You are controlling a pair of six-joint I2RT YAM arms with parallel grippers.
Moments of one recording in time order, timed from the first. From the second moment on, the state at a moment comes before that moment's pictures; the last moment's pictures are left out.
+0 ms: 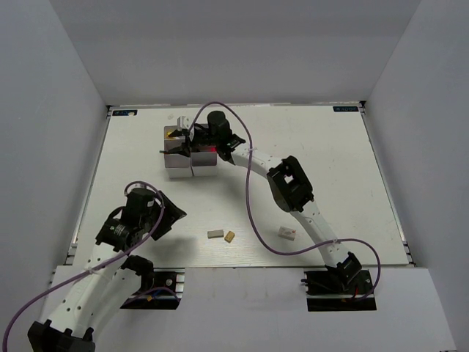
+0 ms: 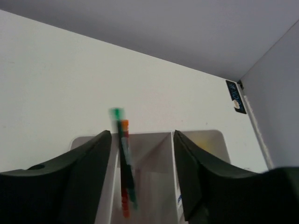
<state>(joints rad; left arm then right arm) -0.35 0.62 0.57 -0.82 0.02 -1.02 0.77 2.61 2.20 0.39 -0.86 -0.38</state>
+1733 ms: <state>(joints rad) -0.89 1.74 1.10 -0.85 -0.01 -0.08 0.19 1.57 1.24 -0.46 -0.86 -0.29</state>
